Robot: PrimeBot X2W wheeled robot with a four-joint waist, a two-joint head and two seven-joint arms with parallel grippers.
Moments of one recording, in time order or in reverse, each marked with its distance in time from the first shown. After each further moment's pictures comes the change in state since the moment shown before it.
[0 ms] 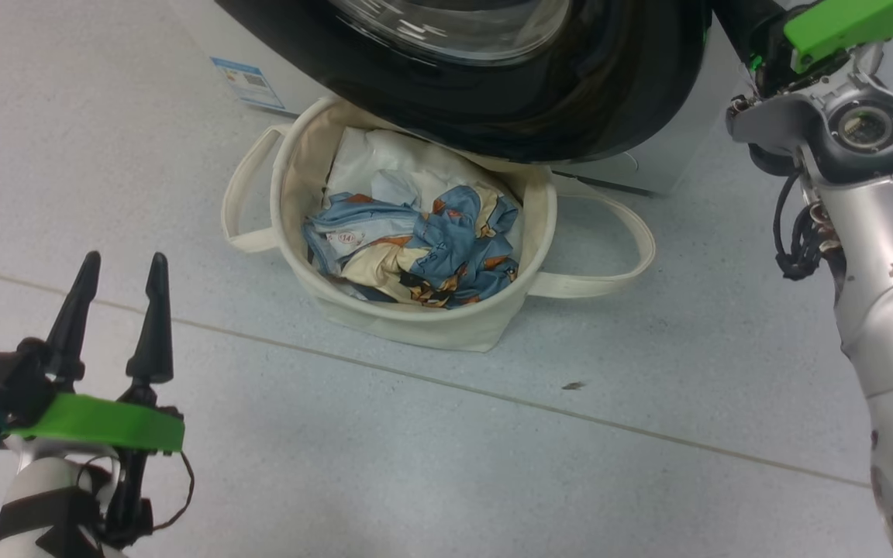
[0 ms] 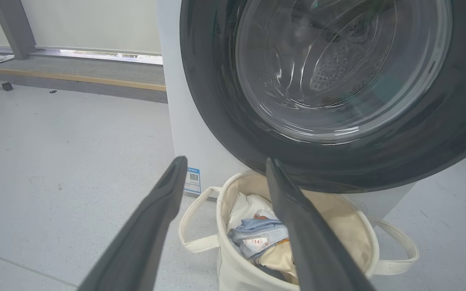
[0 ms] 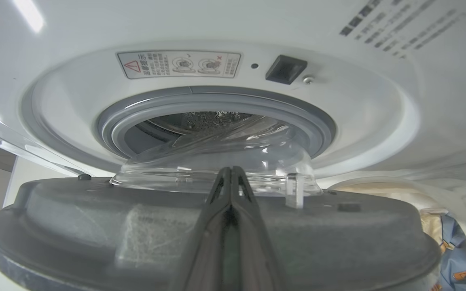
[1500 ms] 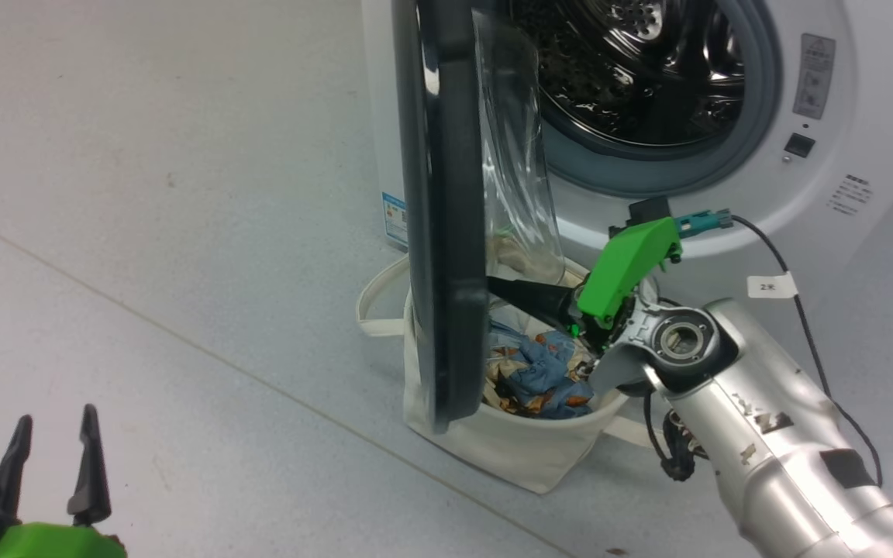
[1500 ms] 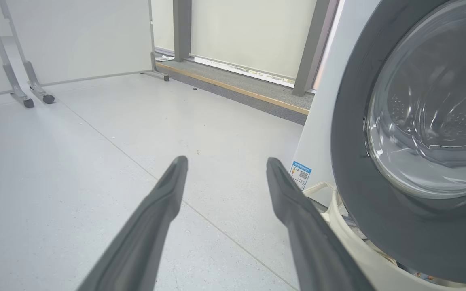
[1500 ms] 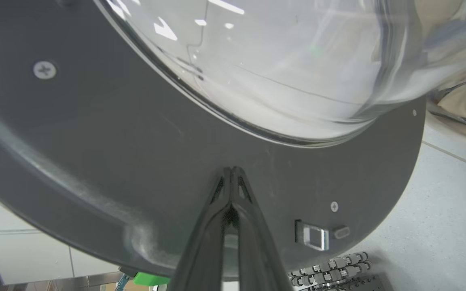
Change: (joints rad) left arm 0.220 -0.024 0.207 0.100 0.098 0.002 0.000; right arm 0.320 0.101 0.277 -0.061 -0.018 0.000 0.302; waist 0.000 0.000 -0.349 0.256
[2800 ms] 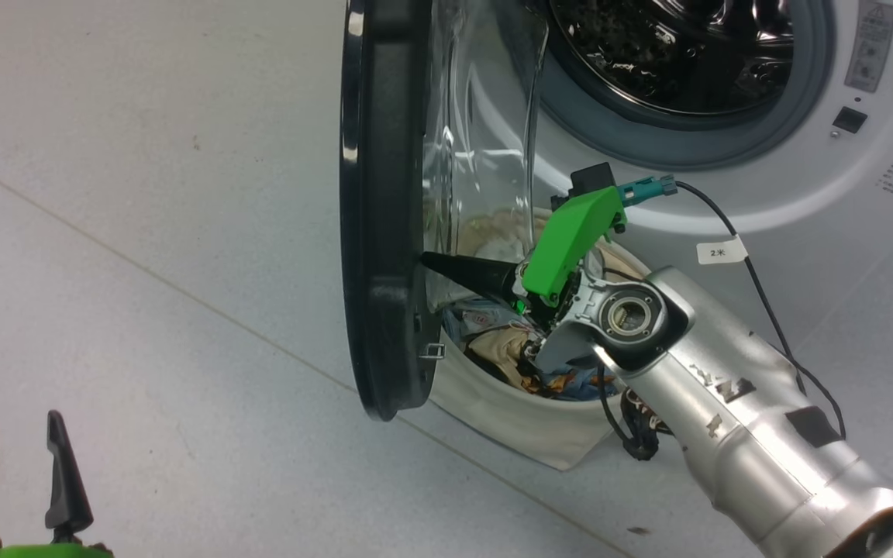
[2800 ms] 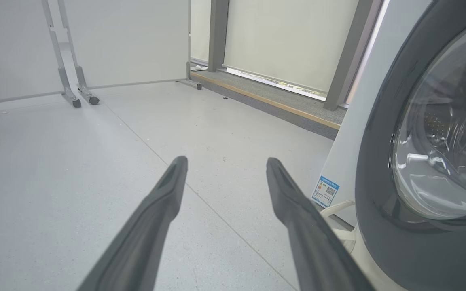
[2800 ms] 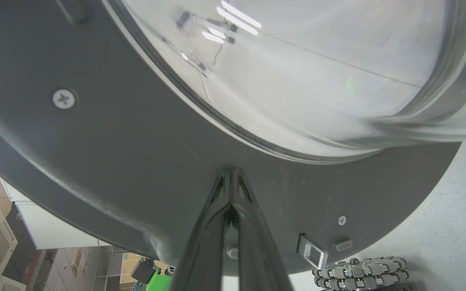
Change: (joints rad) left arm 0.061 -0.118 0.152 -0.148 0.044 0.000 0.000; right arm -0.127 0.017 0.214 0.008 0.176 0.000 -0.105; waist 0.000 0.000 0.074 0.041
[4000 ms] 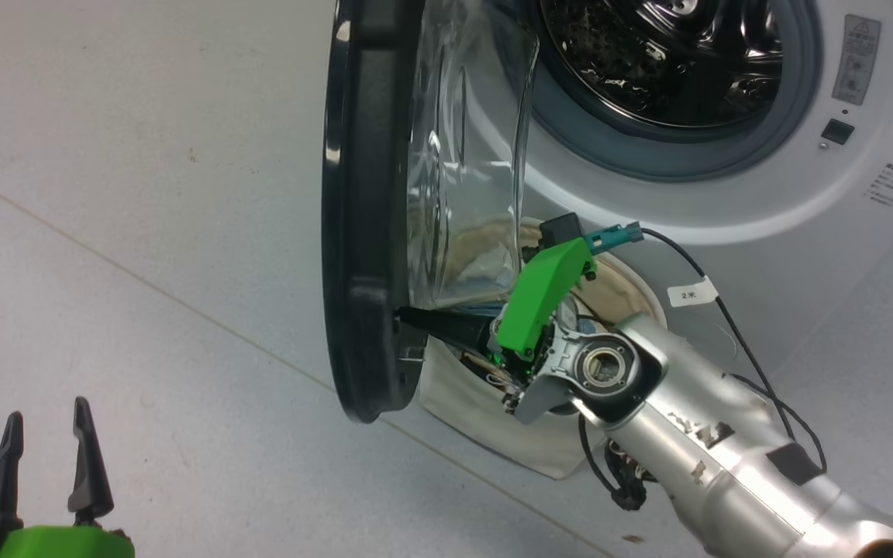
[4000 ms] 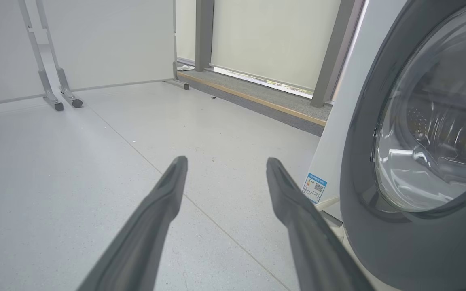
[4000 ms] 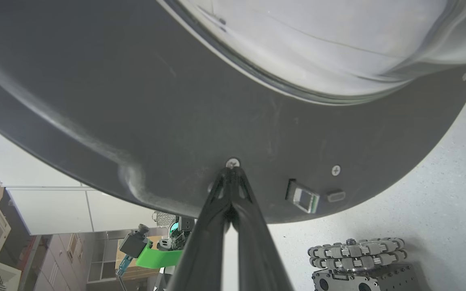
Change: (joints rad) left arm -0.040 0.012 -0.047 0.047 0.028 -0.002 0.000; right arm 0.075 -0.007 0.094 -0.074 0.022 0.000 -0.033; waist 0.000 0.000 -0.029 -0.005
